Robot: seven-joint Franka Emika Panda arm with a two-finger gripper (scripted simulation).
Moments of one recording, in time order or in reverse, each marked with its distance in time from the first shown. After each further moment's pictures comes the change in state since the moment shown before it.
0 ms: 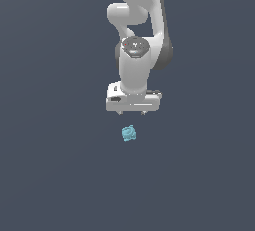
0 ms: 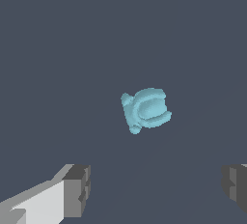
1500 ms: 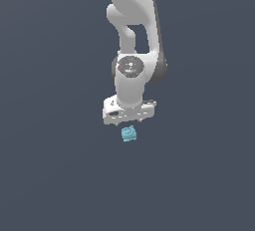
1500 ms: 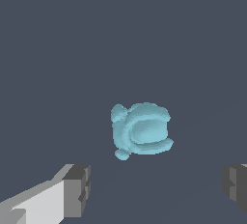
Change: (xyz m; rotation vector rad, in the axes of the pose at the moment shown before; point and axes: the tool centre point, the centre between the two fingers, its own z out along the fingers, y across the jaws) arm 0.020 0.015 0.042 -0.010 0.004 -0.174
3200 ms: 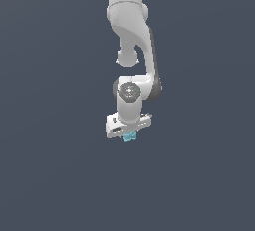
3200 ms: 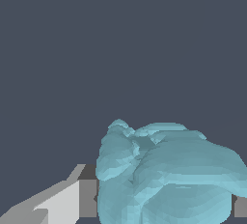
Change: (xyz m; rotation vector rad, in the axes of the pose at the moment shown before) arm 0.012 0.000 0.082 0.012 0.004 -0.112
